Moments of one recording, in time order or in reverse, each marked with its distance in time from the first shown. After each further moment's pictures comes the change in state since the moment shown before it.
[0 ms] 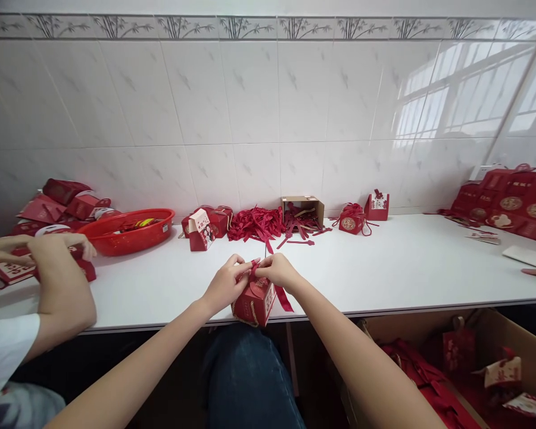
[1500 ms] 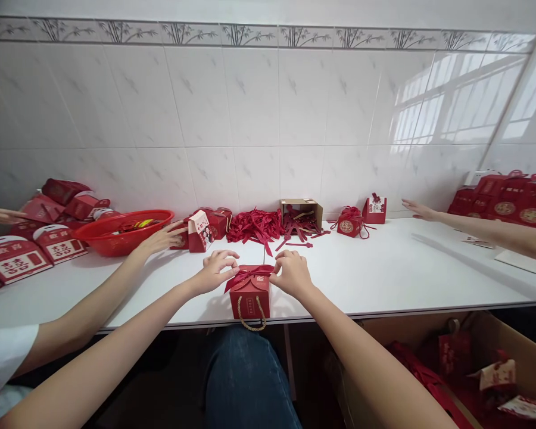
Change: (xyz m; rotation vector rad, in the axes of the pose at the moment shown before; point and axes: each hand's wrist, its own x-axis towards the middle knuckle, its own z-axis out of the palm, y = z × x) left_hand 0.014 -0.037 -0.036 0.046 -0.159 -0.052; right_hand -0.015 0.021 -0.021 -0.652 0.295 -0.211
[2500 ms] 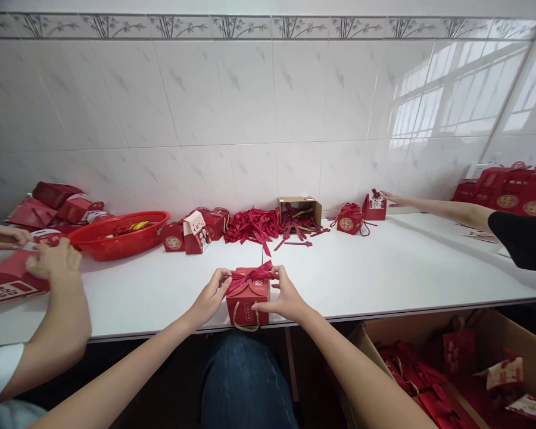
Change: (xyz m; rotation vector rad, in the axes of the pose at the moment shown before) left_hand -0.028 0.001 0.050 -0.402 0.150 -0.114; right_hand -0.031 0.018 0.053 0.847 -0.103 -0.059
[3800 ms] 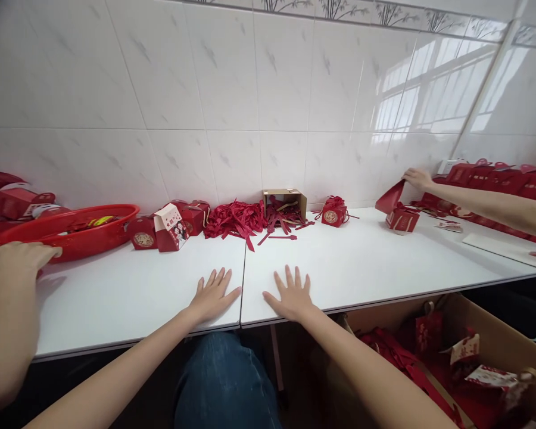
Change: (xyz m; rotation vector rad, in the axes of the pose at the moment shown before) left_hand 0.030 -0.034 0.051 0.725 -0.357 -0.254; right_hand -0.017 0.038 -0.040 -1.029 -0.171 0.563
